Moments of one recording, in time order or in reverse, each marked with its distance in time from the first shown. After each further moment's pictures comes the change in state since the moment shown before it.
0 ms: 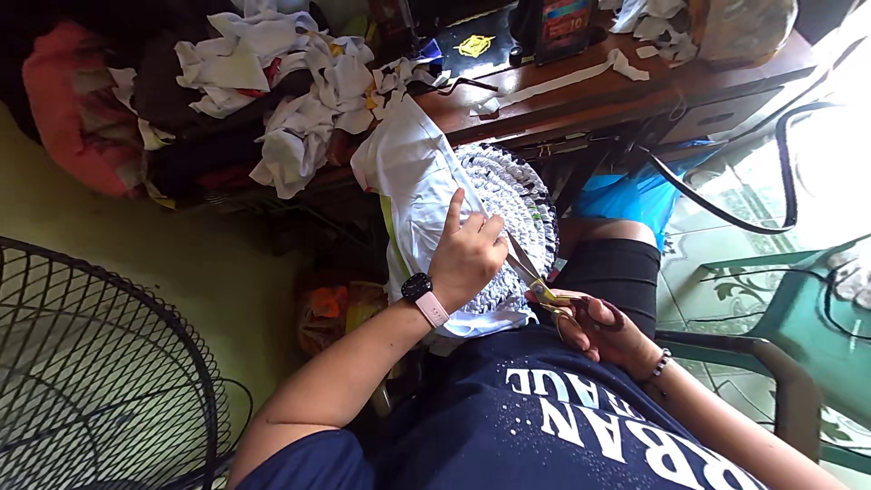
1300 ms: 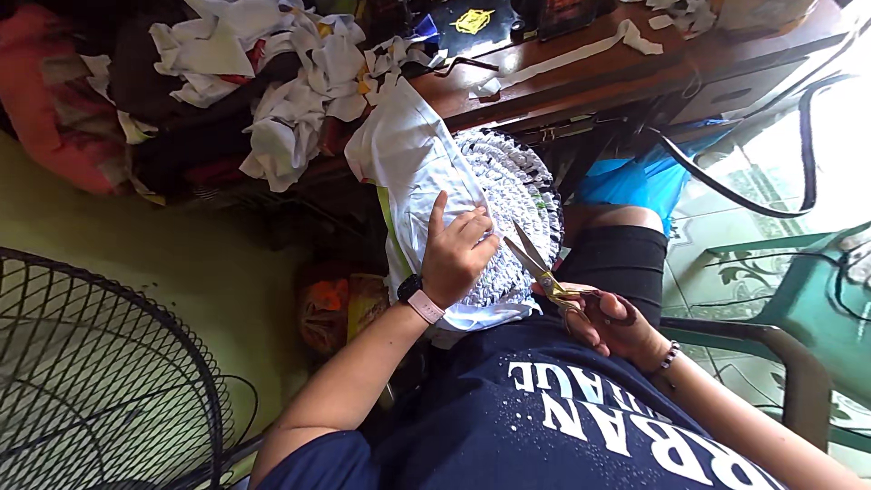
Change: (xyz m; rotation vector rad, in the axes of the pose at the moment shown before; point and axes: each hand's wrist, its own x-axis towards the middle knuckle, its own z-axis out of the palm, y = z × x) left_hand -0.028 -0.008 0.025 -0.198 0.315 -0.063; right_hand -0.003 0.004 -0.005 0.026 -0.029 -0.009
